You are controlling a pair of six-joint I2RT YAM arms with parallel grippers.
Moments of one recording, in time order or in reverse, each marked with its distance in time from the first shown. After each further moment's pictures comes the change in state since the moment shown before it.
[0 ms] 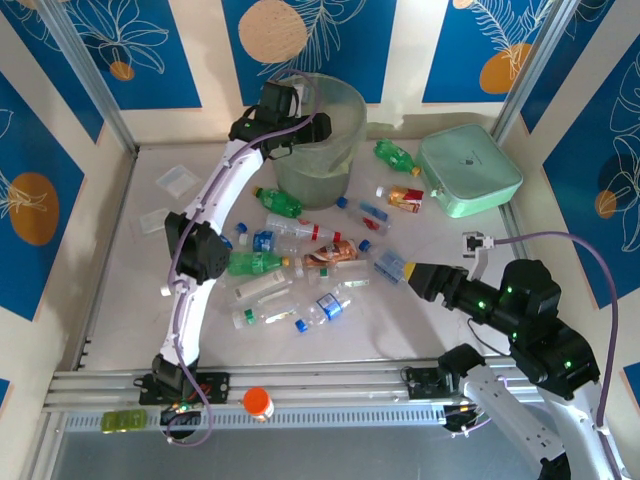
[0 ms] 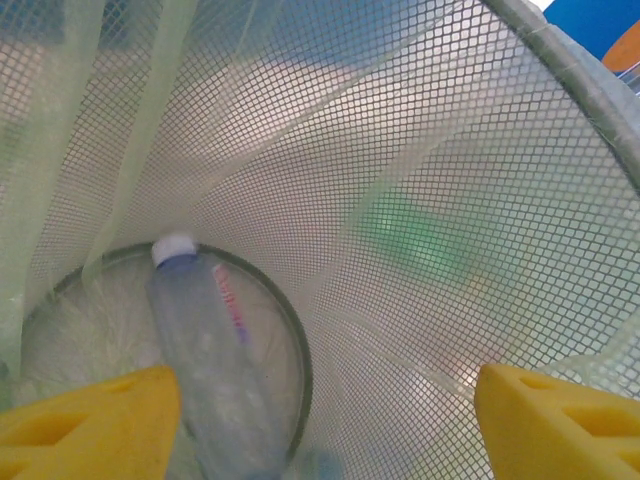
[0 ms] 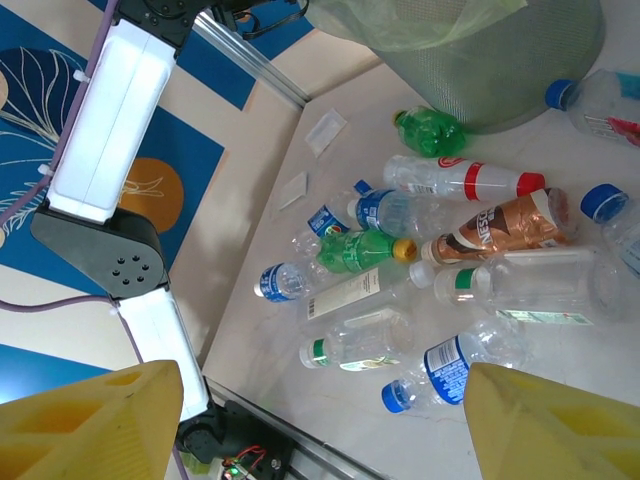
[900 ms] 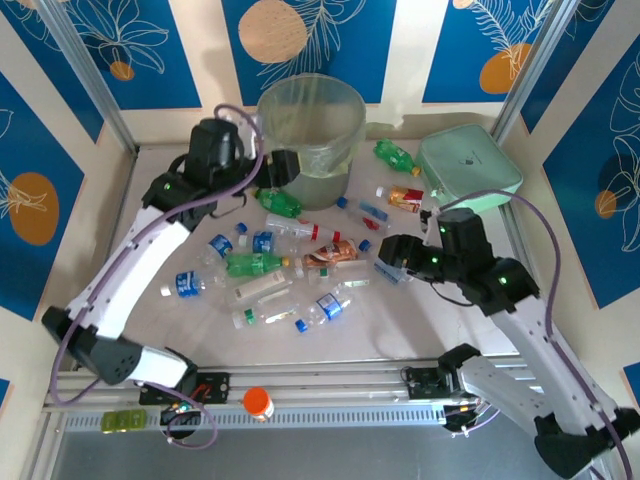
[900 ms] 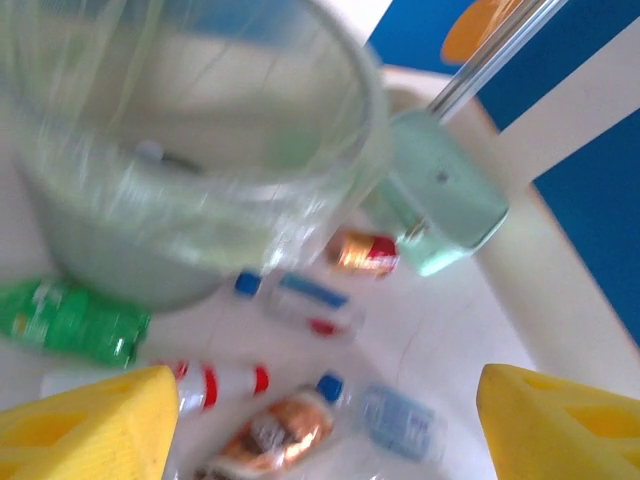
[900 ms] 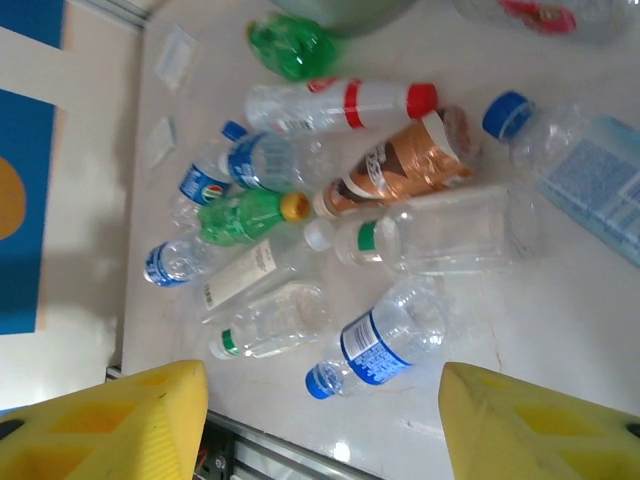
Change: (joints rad) left arm -0.097 -0.947 -0.918 0.058 -0.034 -0.078; right arm 0.018 0.413 -0.008 0.018 0.063 0.043
